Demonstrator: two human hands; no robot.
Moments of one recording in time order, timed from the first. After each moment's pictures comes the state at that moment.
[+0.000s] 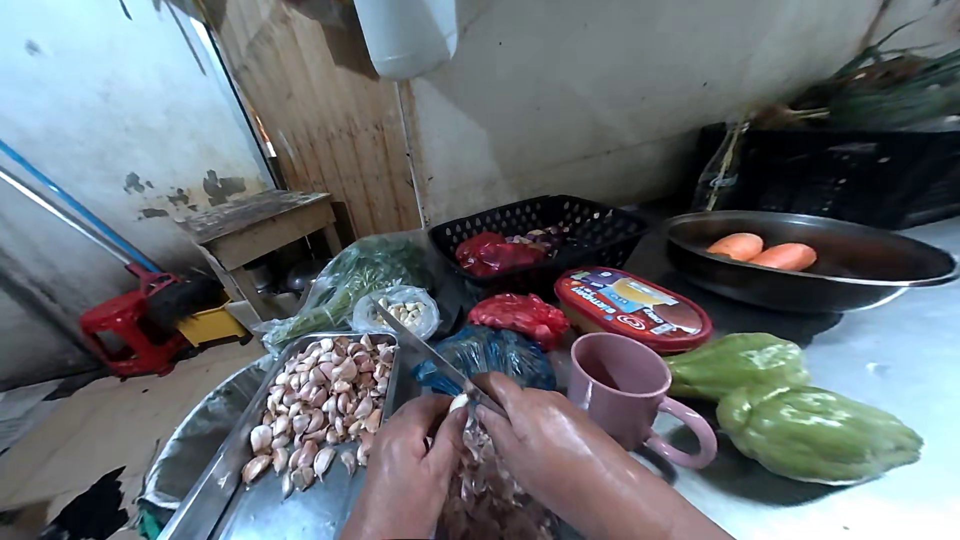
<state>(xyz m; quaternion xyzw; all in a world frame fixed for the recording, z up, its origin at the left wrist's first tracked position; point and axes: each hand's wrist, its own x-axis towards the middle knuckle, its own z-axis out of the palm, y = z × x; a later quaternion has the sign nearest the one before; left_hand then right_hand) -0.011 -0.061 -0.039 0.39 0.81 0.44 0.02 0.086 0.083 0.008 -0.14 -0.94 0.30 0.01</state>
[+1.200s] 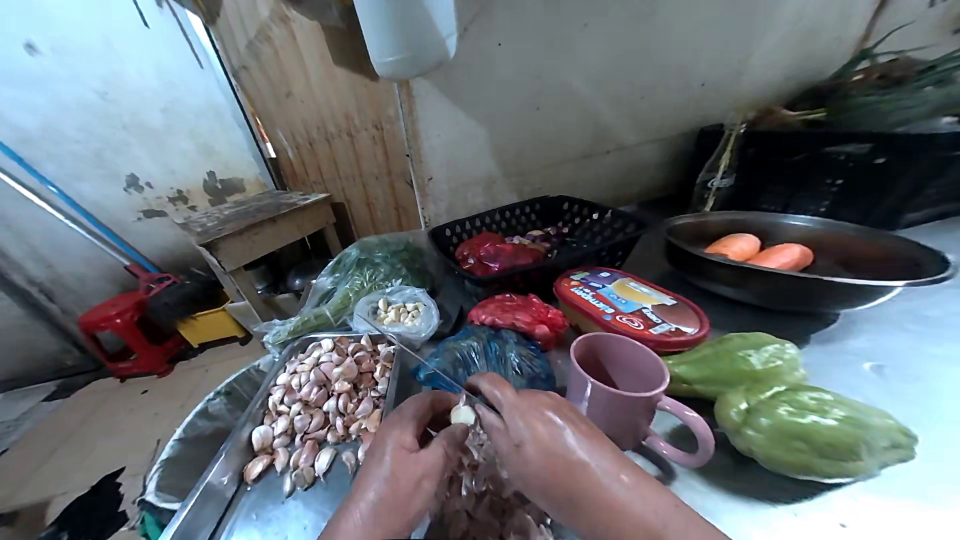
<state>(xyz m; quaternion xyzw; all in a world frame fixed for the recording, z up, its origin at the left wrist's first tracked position) -0.022 -0.067 -0.032 0.40 0.75 0.50 0.15 0.085 0.080 0.004 -0.13 -0.96 0.26 0.03</state>
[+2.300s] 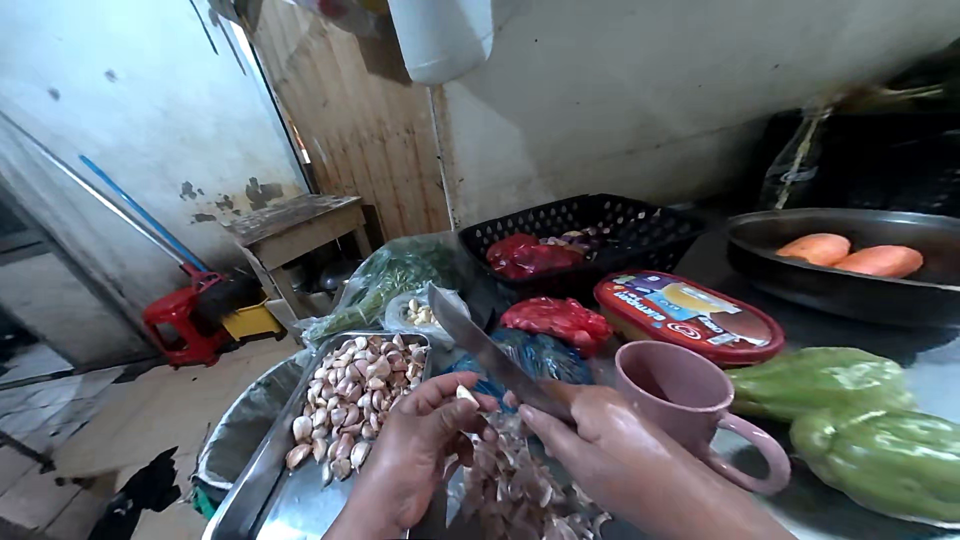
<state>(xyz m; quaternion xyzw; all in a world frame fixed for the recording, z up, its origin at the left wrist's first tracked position) -0.040 -0.070 -0.029 0.26 0.56 0.71 0.34 0.091 0.097 -0.013 -0.08 -0.91 0.38 0.16</state>
